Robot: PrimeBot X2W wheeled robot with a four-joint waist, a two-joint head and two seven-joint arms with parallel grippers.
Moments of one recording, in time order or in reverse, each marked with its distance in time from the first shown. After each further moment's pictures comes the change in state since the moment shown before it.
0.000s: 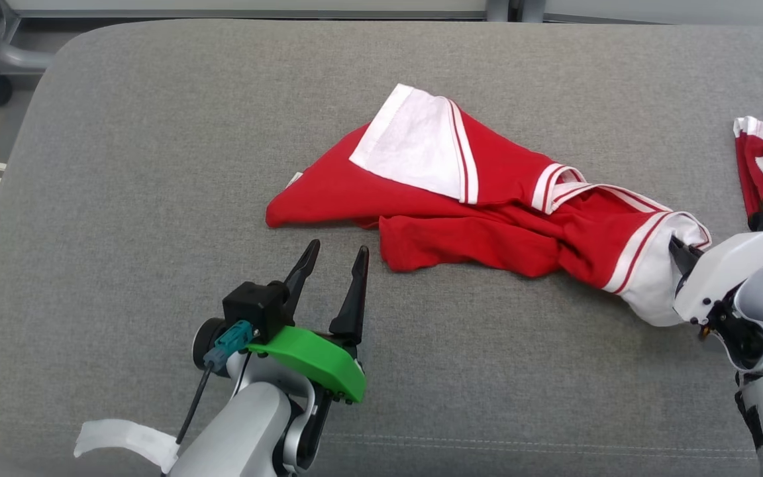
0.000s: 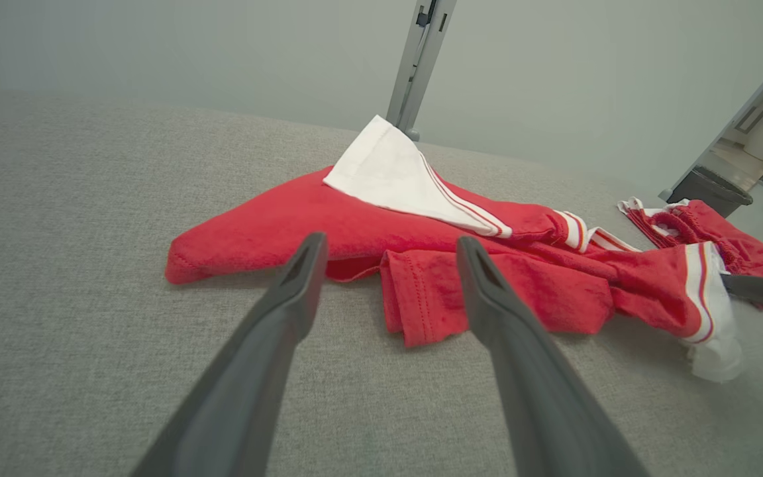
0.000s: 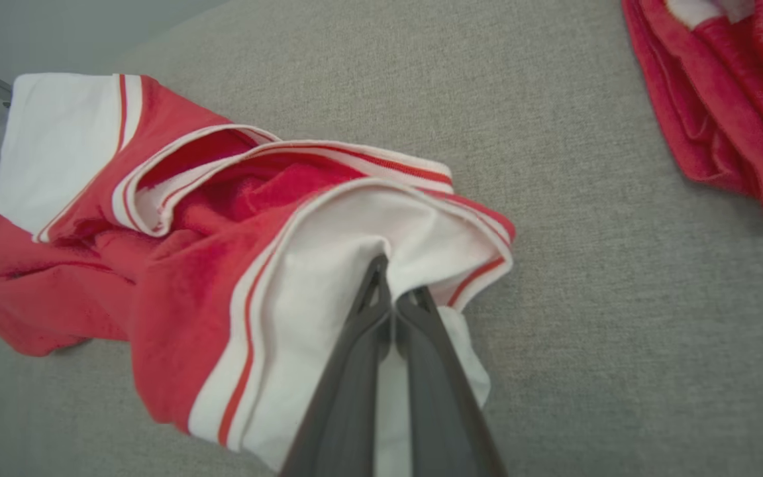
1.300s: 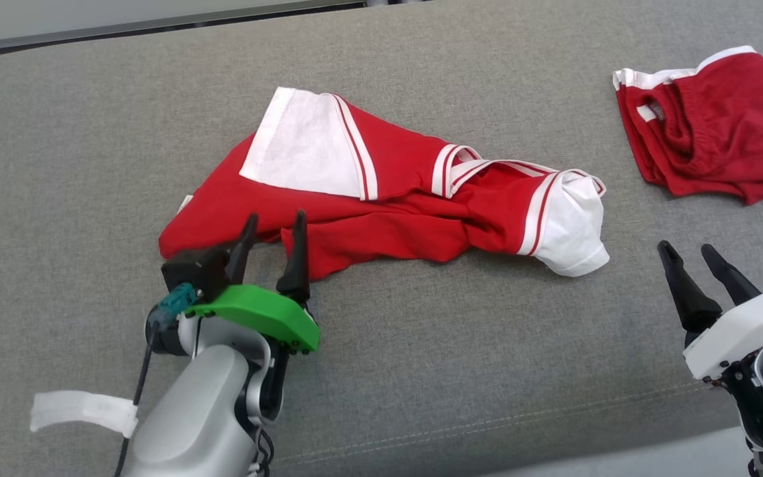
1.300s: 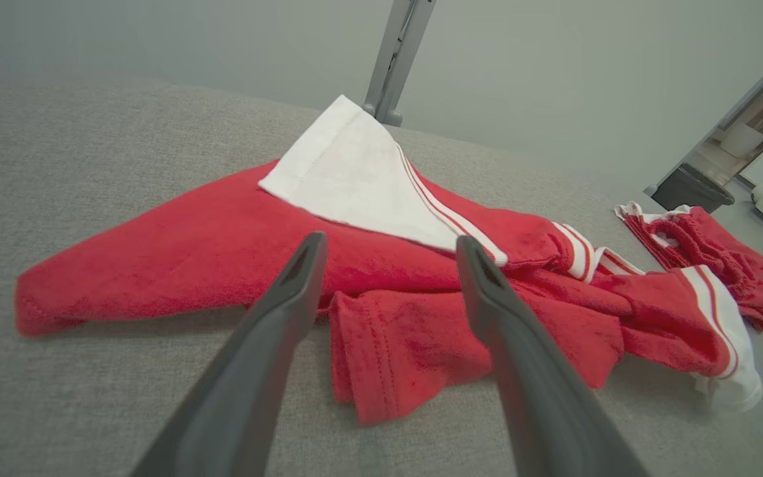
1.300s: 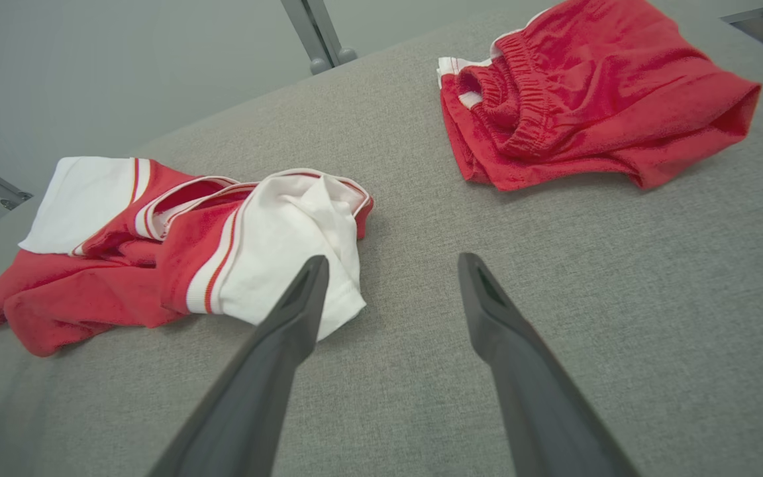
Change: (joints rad) left arm -0.059 -0.004 0.117 0.113 -0.053 0.009 0.001; right arm 0.265 -0.014 0.004 -0.378 0.038 0.000 -0.167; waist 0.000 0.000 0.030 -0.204
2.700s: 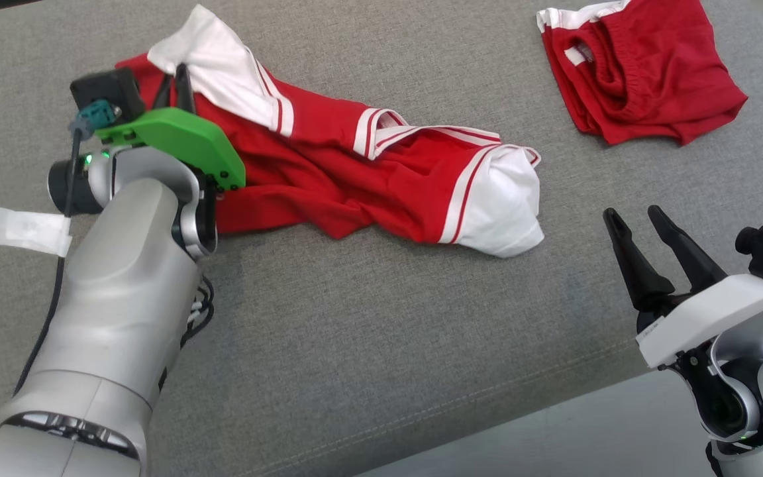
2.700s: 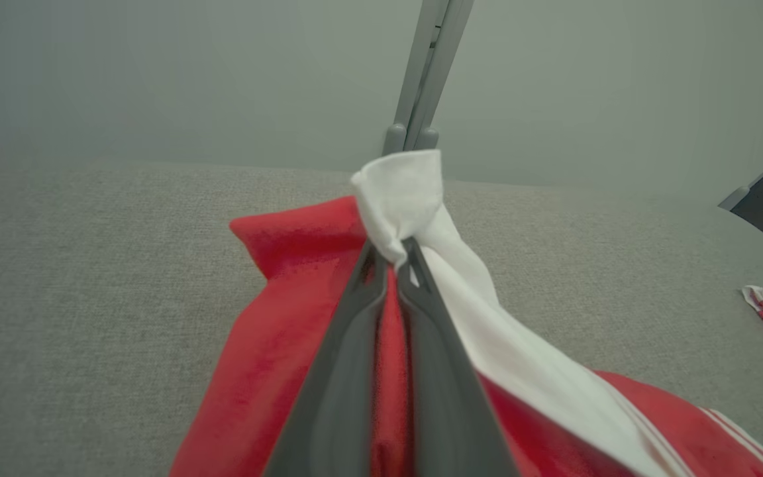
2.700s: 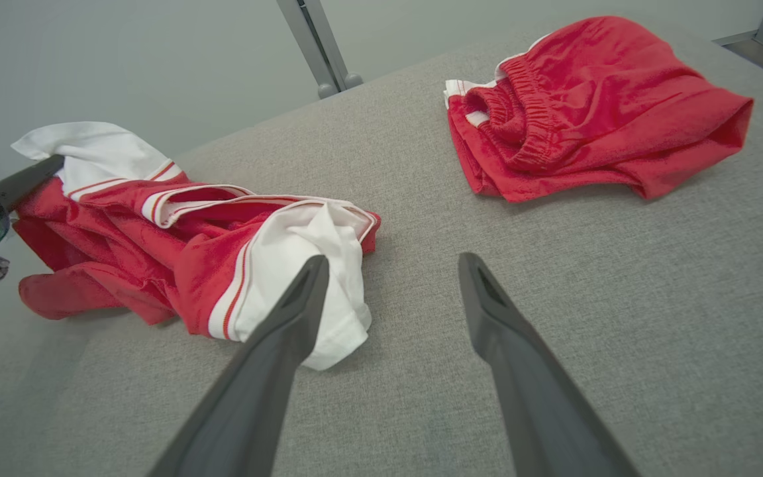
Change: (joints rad) left arm -0.538 -0.019 0.049 0.560 -0.034 0.011 0.034; right arm -0.043 0.039 0.125 -0.107 -0.004 0.000 -0.075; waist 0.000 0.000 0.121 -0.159
